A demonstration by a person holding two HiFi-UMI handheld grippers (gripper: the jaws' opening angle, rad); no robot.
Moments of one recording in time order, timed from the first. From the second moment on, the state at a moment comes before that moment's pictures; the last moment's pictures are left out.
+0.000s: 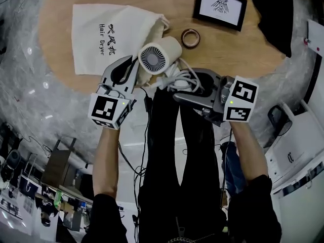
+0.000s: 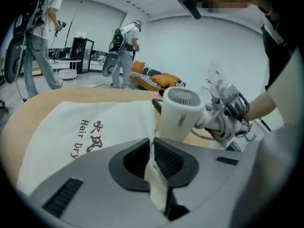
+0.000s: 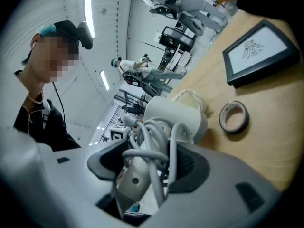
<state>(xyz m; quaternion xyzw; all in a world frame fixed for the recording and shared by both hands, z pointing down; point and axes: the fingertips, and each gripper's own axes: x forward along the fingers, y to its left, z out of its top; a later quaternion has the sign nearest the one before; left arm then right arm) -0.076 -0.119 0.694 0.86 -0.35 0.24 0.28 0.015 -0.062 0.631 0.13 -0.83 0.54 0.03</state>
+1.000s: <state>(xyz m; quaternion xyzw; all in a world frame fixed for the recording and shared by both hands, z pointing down) -0.093 -0.120 0.656 0.84 -0.34 0.27 0.33 -0.010 -0.074 0.667 0.02 -0.90 0.23 0.37</state>
